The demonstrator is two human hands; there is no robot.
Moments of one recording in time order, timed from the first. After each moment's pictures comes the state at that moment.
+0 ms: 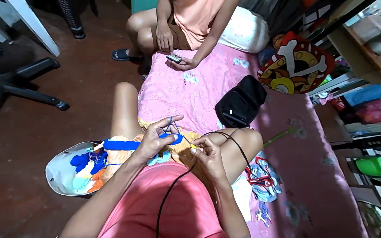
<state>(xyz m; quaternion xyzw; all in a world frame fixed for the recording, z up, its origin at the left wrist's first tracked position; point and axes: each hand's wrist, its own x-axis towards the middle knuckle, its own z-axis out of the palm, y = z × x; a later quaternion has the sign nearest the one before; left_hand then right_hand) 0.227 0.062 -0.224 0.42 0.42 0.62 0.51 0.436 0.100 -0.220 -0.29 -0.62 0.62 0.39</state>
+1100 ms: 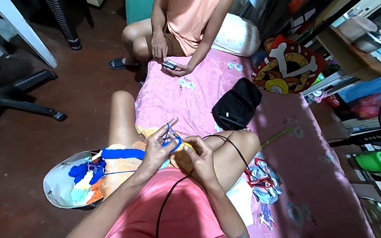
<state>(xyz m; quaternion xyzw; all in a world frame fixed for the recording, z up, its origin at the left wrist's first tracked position) 0.255 0.061 -0.224 0.40 0.48 0.66 0.43 0.411 0.100 -0.217 -0.32 -0.68 0.50 0.43</state>
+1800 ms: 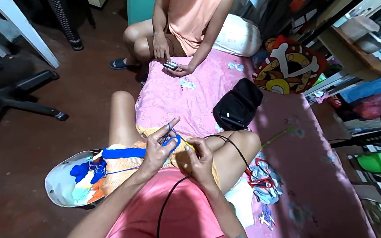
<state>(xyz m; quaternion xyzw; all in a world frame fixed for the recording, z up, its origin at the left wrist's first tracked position) 0.254 0.062 -0.226 0.43 0.47 0.69 0.34 0.408 0.100 -0.240 -0.29 -0.73 0.37 0.50</state>
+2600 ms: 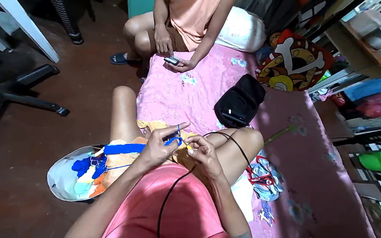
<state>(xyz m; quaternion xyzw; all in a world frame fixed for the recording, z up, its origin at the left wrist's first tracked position) 0.236 0.062 -0.228 0.57 0.47 0.56 0.36 0.429 0.106 -0.225 -0.23 -0.59 0.68 0.36</state>
